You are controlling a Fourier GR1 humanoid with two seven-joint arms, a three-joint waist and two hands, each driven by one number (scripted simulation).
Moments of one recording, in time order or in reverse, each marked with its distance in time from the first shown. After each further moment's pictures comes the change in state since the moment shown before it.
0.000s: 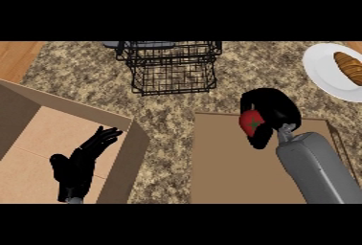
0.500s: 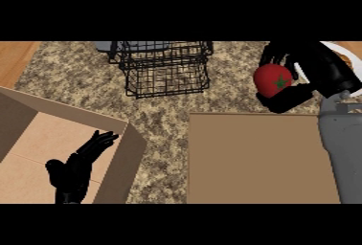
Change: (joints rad) left arm 0.033 0.011 0.003 0.006 0.018 0.010 -0.031; right arm -0.173 -0.002 -0.283 -0.165 -0.248 0.018 -0.027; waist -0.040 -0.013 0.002
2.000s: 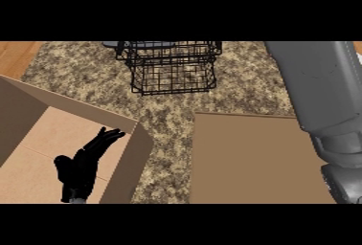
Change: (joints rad) left arm -0.043 0.002 -0.045 0.013 0.013 0.024 0.000; right arm -0.659 0.095 -0.029 0.596 0.098 -0.167 0.025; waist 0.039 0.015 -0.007
